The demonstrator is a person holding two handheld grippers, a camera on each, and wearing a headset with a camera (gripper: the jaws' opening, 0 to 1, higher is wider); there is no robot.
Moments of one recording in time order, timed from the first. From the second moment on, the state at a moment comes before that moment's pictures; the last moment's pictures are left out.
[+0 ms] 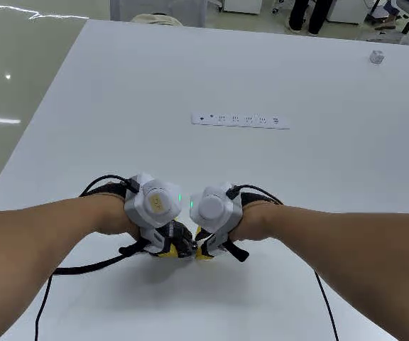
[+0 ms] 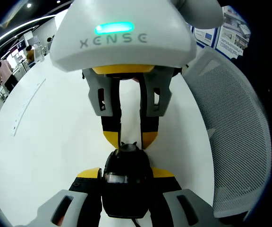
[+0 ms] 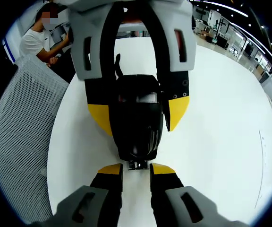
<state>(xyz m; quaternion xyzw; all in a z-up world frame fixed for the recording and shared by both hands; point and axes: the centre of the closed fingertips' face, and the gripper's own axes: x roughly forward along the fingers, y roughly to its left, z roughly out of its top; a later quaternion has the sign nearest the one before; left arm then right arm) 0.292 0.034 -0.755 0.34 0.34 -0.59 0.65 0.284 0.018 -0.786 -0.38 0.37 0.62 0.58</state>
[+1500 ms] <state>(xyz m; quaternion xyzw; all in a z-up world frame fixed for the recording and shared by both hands) 0.293 0.033 -0.756 0.33 0.36 -0.58 0.65 0.287 0.002 -0.790 -0.35 0.41 0.59 0.60</state>
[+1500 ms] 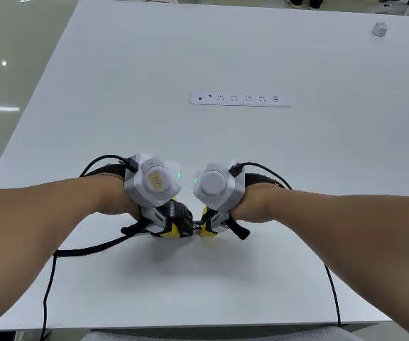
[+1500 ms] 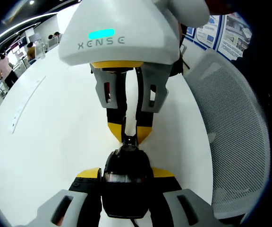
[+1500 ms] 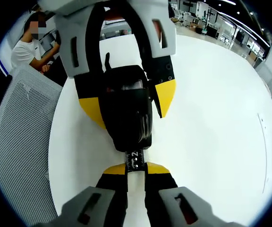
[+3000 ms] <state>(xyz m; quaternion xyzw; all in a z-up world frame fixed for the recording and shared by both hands) 0.294 0.031 -0.757 0.33 0.36 -0.58 0.65 0.288 -0.023 -0.789 -0.37 0.42 0.58 0.60</state>
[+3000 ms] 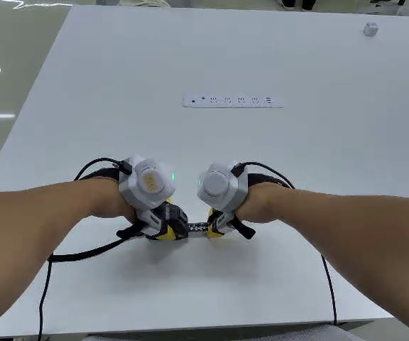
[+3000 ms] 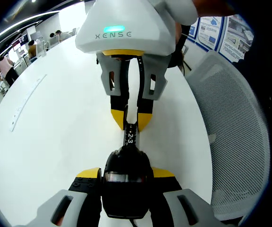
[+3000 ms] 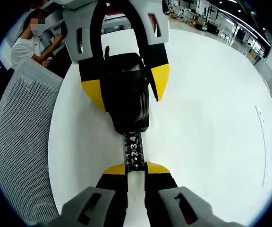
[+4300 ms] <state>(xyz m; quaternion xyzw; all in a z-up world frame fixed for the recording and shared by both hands) 0.294 0.031 -0.757 0.33 0.36 -0.57 0.65 0.288 -0.052 -0.789 -0.37 0.44 0.56 0.60</state>
